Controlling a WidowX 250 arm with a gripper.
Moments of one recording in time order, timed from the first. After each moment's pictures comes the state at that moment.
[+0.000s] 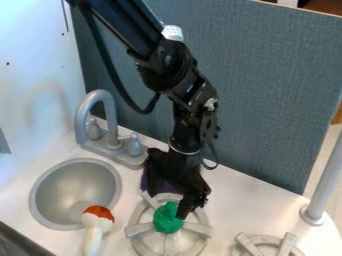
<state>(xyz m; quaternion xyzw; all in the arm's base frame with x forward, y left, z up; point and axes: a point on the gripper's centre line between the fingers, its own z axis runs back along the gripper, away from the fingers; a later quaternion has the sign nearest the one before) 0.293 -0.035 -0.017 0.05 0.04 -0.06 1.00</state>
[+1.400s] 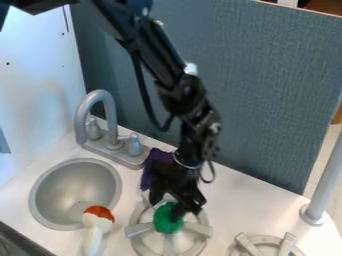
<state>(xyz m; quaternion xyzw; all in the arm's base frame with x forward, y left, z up) 0.315 -0.010 -0.070 0.09 0.09 -0.04 0.99</state>
